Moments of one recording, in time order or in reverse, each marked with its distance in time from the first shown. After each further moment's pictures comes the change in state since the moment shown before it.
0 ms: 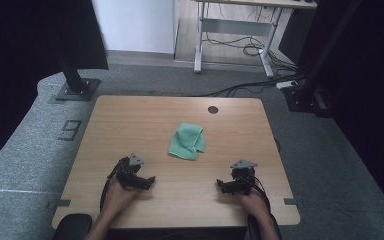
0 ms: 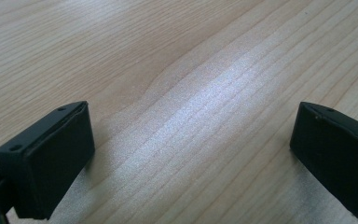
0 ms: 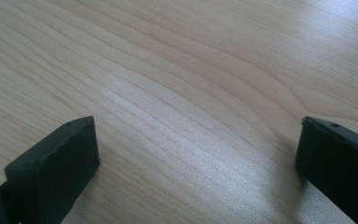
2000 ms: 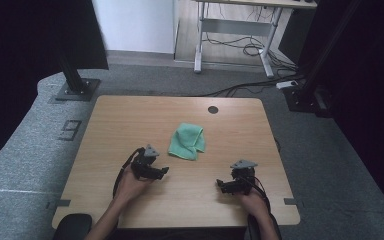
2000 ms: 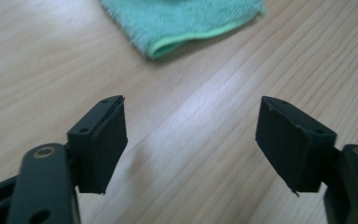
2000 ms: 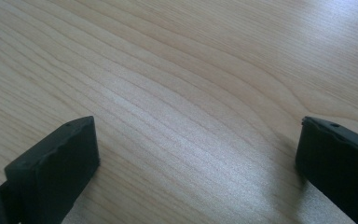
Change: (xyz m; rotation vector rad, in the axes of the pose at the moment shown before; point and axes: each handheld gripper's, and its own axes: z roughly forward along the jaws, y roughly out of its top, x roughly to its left) left arm -0.025 0.057 0.009 -0.033 -0.080 0.075; right arm 0.000 0.000 0.000 0.001 0.000 0.001
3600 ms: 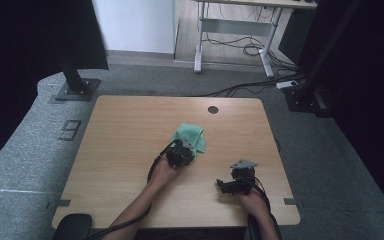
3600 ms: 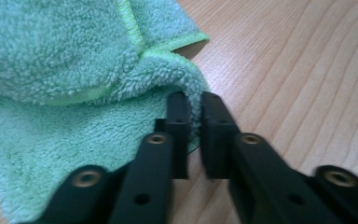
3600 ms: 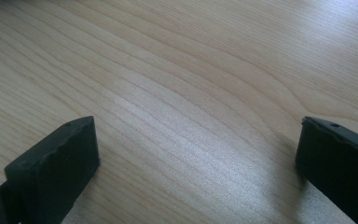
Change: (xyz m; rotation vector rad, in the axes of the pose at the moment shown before) left arm -0.036 0.066 0.085 0.051 -0.052 0.139; right arm 0.000 0.000 0.000 0.000 0.000 0.000
